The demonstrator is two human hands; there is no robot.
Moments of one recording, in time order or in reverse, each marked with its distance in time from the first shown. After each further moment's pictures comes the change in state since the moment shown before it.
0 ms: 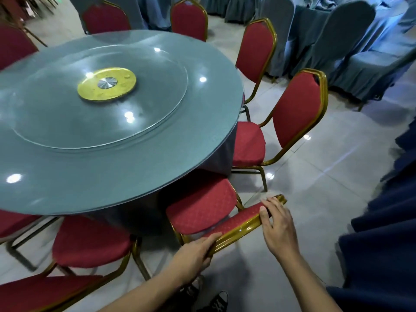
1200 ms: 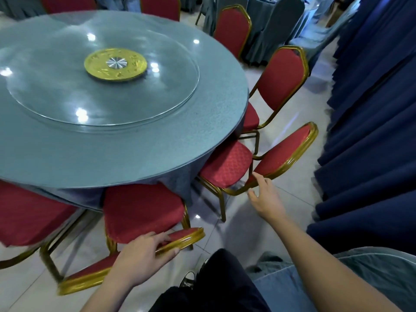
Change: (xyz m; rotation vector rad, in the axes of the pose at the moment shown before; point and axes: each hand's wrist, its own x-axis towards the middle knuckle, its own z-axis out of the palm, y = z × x) left_hand -0.362 -0.400 -0.087 0.169 0.060 0.058; right_hand -0.224 -0.324 0.212 -0.171 0.019 0.360
